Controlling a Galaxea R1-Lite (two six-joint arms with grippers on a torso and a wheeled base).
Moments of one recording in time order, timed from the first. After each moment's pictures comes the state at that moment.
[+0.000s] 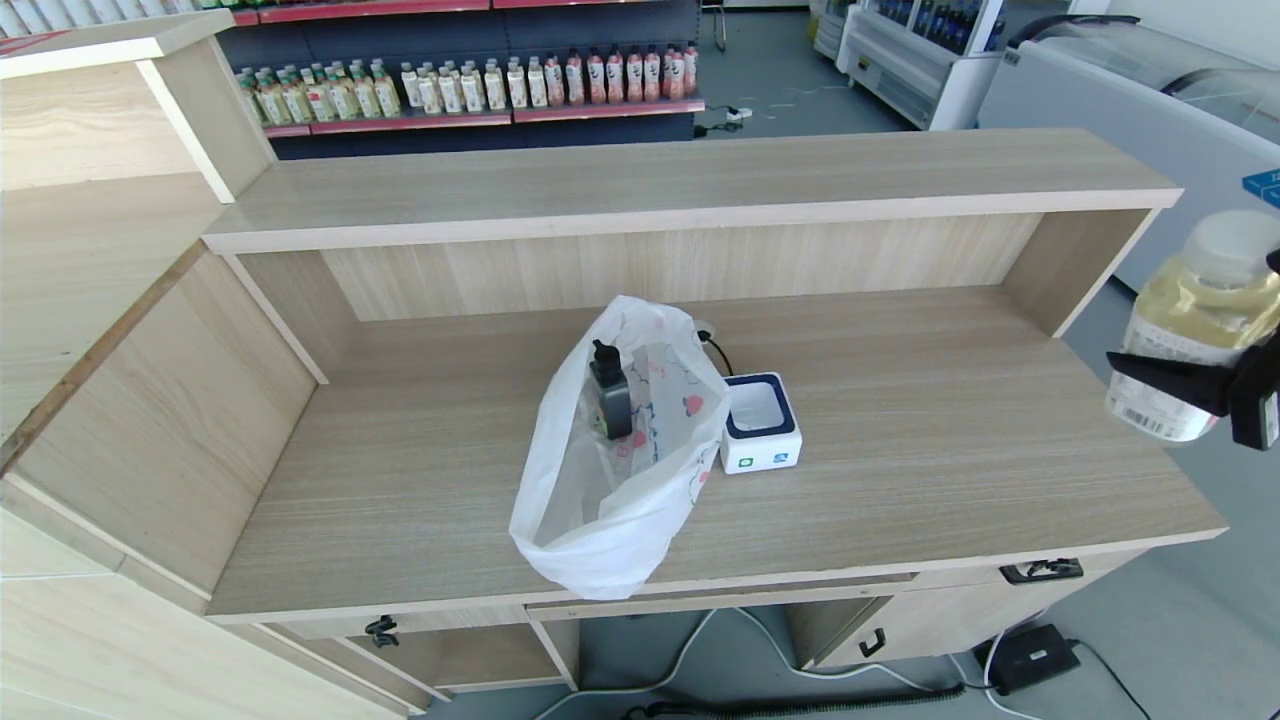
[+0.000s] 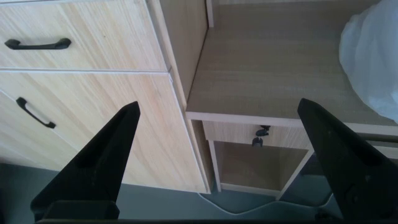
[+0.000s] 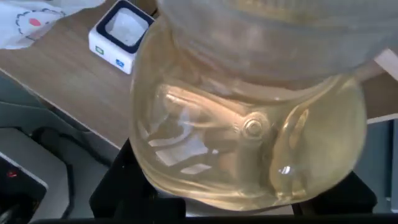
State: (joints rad) left arm 0.00 0.00 0.00 -0.05 0.26 0.07; right arm -0.22 1.30 -0.84 -0.27 0.50 -0.80
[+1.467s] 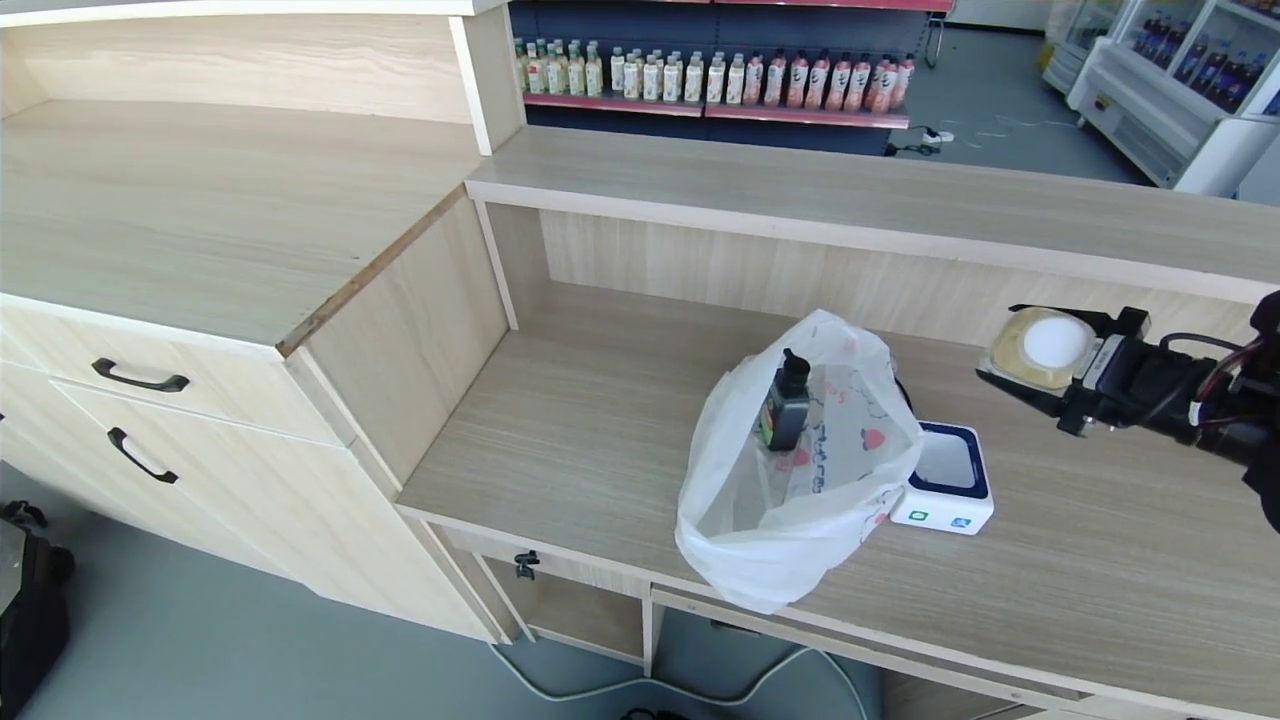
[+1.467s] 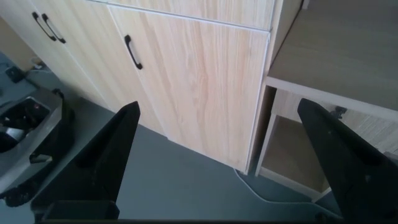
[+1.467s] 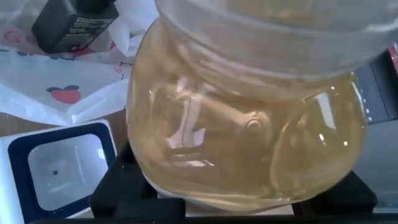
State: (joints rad) left arm 0.00 0.00 0.00 -0.05 0.26 0.07; right arm -0.20 1.81 -0.75 -1.06 0.82 -1.17
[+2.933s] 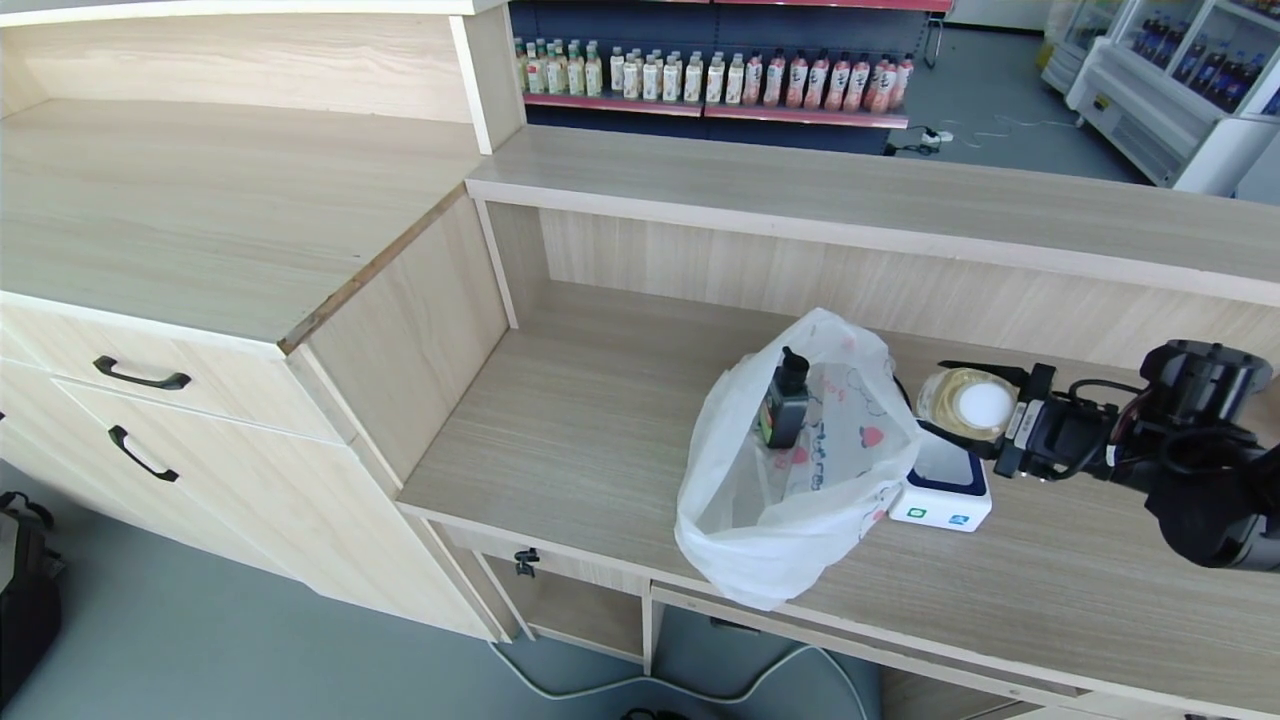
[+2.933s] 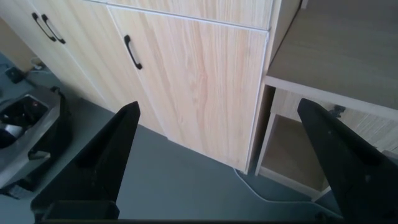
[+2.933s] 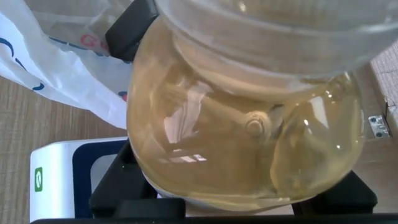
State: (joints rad) left arm 0.00 0.00 0.00 -0.05 0.26 0.07; right arm -0.16 2.04 -0.77 -1.18 0.92 -1.24
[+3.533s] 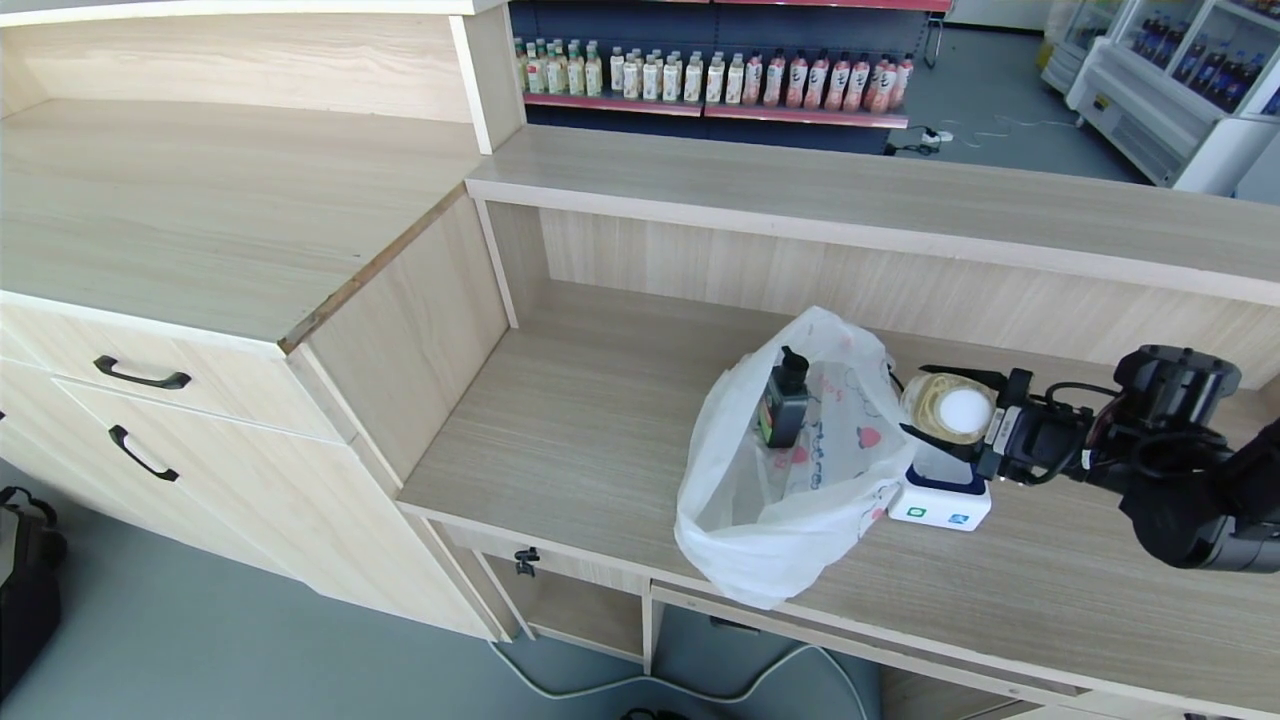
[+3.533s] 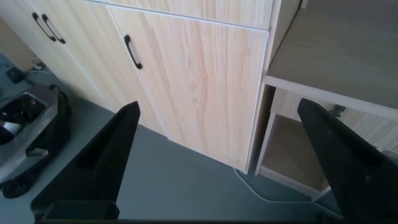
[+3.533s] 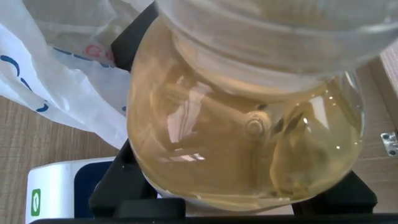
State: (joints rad) left arm 0.00 0.00 0.00 -0.05 0.26 0.07; right arm -0.13 2.08 -0.79 -1.22 0.92 -1.24
